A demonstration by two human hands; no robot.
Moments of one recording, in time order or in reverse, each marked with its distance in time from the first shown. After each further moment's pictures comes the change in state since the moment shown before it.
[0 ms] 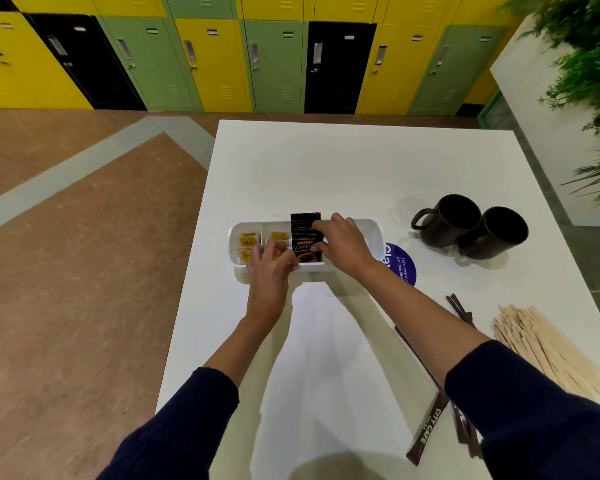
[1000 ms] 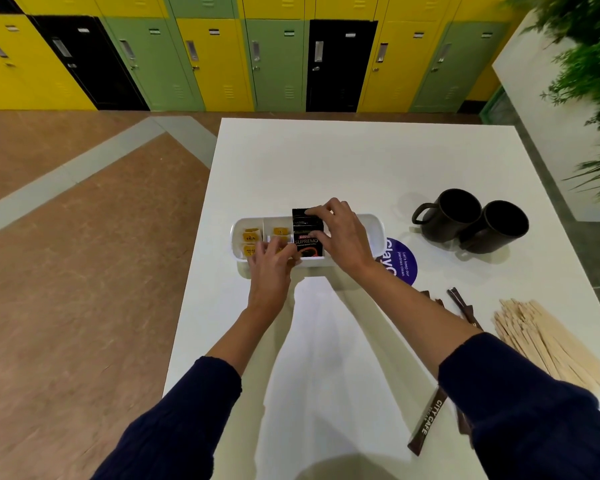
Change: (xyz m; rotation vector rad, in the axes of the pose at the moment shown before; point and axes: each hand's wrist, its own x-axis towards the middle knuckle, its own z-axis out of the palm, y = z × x) left_hand 0.001 0.001 -0.003 0.076 -0.084 -0.022; right_hand -0.007 -0.003 0.007 0.107 0.285 -0.034
